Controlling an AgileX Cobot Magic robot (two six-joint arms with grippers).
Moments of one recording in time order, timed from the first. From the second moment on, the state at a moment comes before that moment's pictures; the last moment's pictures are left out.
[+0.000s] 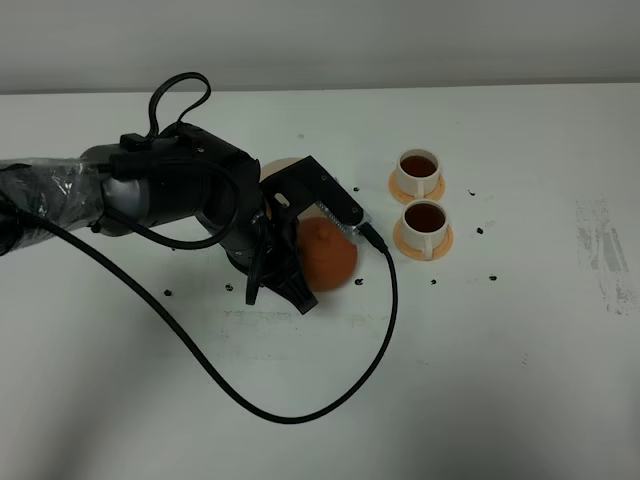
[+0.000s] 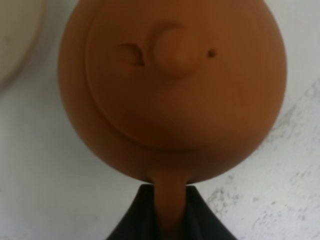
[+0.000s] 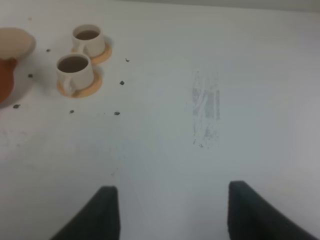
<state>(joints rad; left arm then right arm) -0.61 1.99 -1.30 -0.01 0.56 0.35 0.12 -0.01 -0.50 0.10 1.07 -0.10</state>
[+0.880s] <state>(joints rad) -0.45 2.09 -1.59 -0.01 0.66 0.28 0.12 -0.01 -0.50 0.10 1.07 -0.10</state>
